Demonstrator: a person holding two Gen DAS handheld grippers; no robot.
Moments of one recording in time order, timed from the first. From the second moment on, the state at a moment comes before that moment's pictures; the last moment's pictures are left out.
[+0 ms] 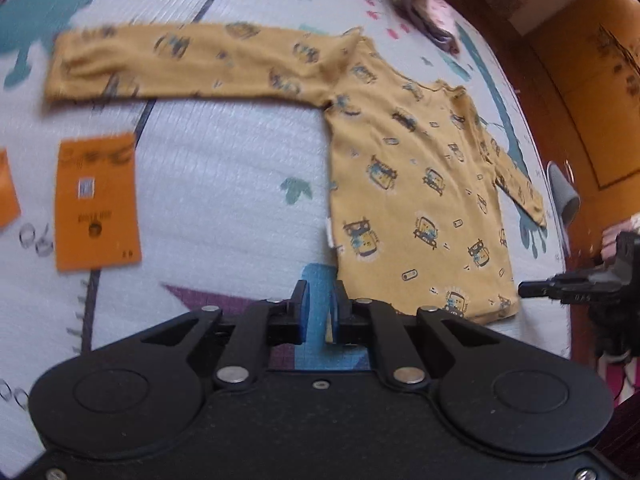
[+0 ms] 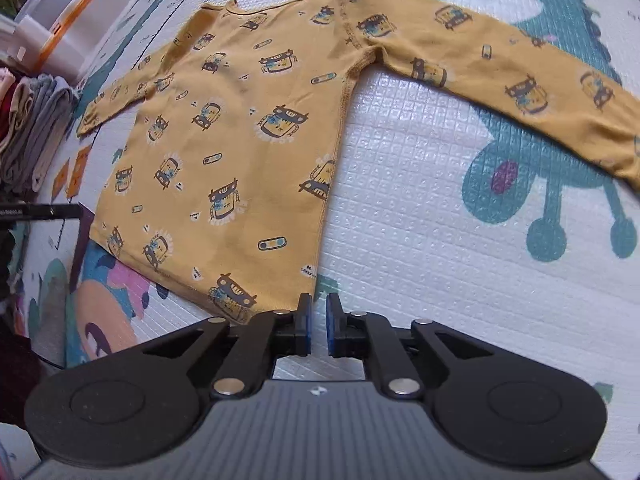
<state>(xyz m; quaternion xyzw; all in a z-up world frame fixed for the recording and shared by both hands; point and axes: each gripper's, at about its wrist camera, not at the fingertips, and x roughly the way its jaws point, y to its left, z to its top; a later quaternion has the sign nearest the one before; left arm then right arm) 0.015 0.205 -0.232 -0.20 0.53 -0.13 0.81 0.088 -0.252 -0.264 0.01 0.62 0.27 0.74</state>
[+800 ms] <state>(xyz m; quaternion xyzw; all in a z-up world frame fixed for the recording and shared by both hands) -0.001 0.122 -0.247 0.09 0.50 -0.22 0.83 0.057 -0.189 -0.250 -0.19 0.49 0.40 0.75</state>
